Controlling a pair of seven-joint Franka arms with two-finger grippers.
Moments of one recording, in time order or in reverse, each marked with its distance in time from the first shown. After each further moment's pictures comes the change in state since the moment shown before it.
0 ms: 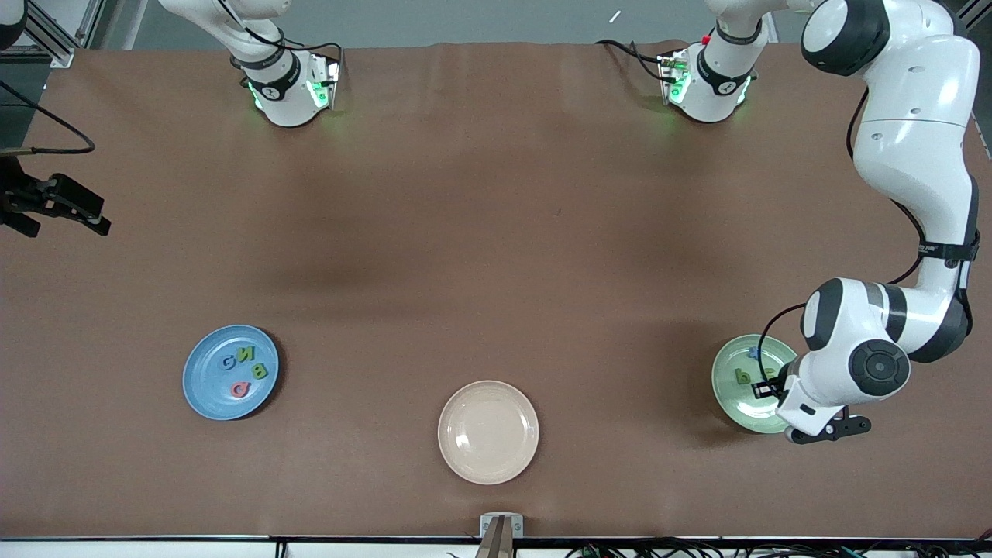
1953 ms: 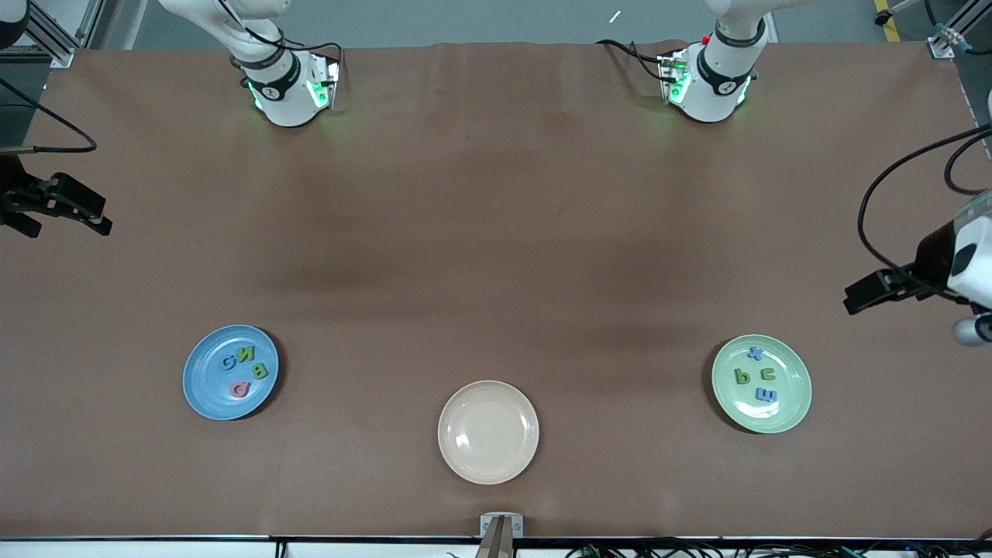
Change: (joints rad) left arm 0.053 -0.574 -0.054 0.029 -0.279 -0.458 0.129; right arm 0.006 -0.001 0.000 0.001 0.000 0.005 0.000
